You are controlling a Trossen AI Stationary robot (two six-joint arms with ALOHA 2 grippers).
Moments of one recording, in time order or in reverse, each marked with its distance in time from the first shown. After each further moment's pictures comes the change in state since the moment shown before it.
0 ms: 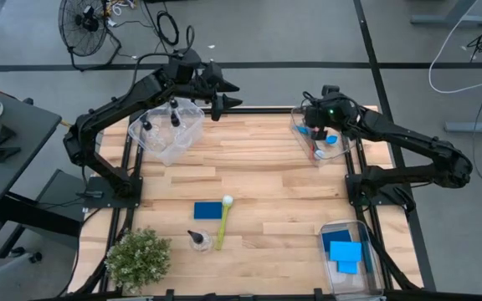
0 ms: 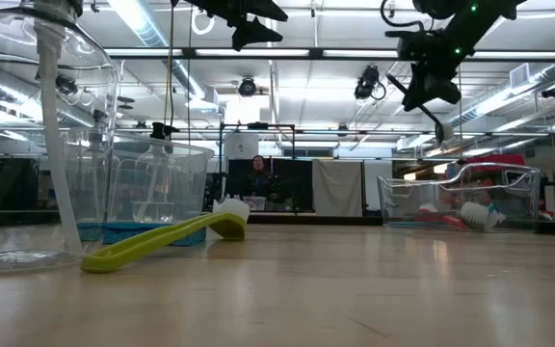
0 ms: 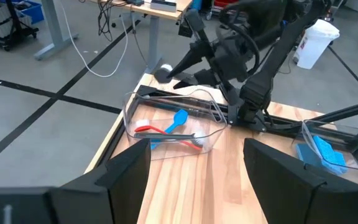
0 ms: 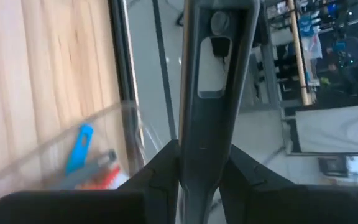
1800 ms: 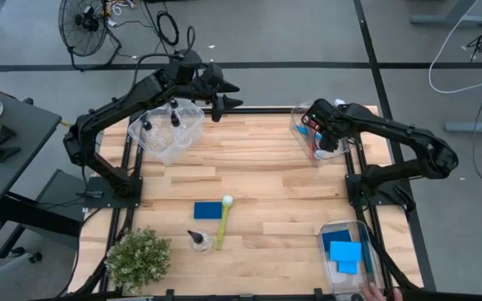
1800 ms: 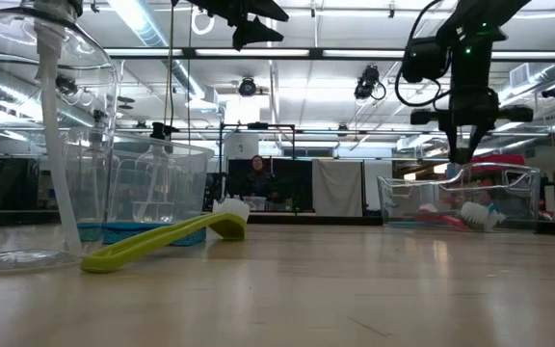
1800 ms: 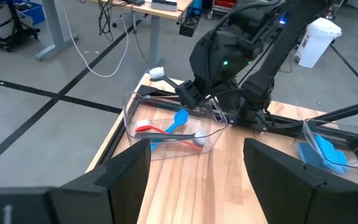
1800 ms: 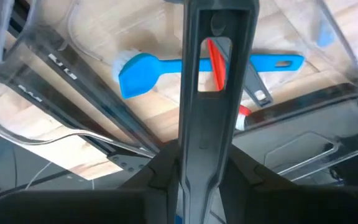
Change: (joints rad) left arm -0.007 0.000 0.000 0.000 -0.013 0.004; right arm -0.128 0.203 0.000 -0.487 -0.029 -1.025
